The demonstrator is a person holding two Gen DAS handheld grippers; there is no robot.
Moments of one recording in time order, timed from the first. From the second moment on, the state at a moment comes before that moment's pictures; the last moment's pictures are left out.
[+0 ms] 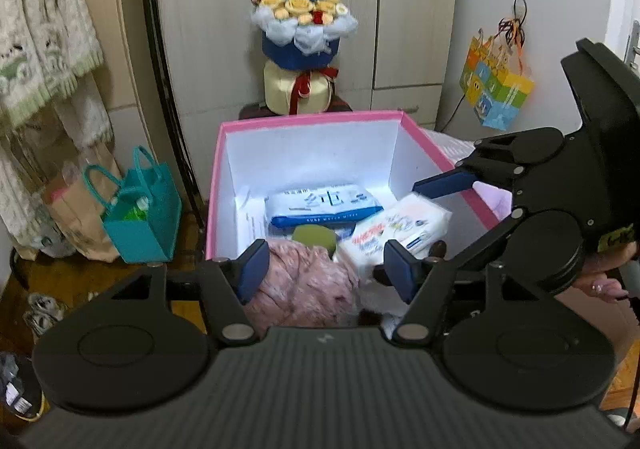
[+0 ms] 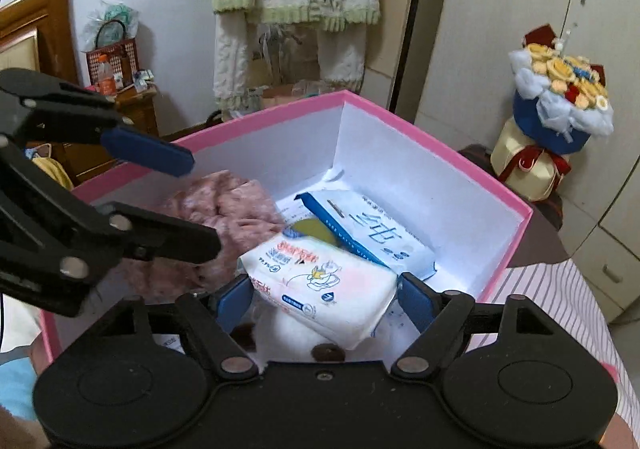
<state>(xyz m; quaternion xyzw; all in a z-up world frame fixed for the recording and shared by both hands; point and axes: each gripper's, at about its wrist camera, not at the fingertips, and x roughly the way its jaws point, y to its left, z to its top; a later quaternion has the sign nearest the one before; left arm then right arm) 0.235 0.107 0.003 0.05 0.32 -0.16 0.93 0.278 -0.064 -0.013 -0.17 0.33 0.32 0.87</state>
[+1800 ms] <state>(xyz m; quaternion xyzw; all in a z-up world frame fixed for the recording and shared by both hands) 0.203 -0.082 -0.004 -0.03 0.30 -0.26 0.92 0.198 -0.277 -0.034 -0.07 0.25 0.26 0.93</state>
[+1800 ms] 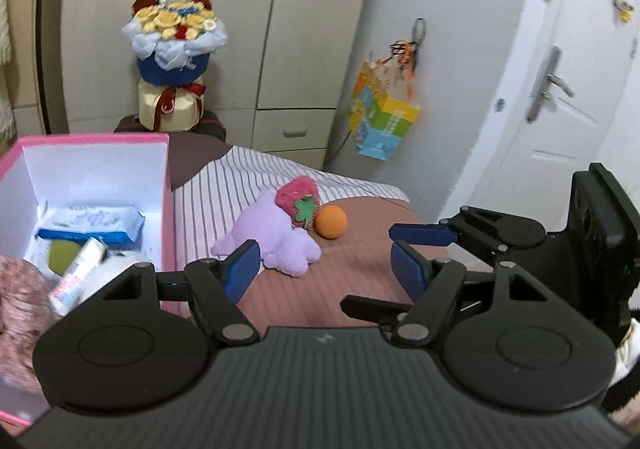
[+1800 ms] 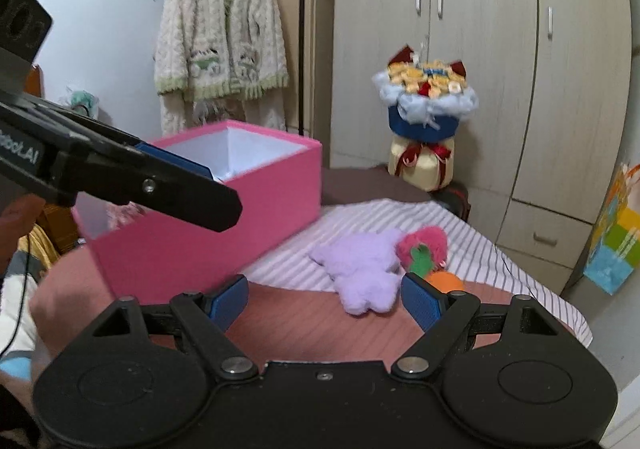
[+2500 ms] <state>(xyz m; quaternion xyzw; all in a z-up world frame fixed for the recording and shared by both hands) 0.289 -0.120 -0.093 -0.15 0.35 -0.14 0.92 0.297 -0.258 -0.090 -0.13 0.30 0.30 0.89</state>
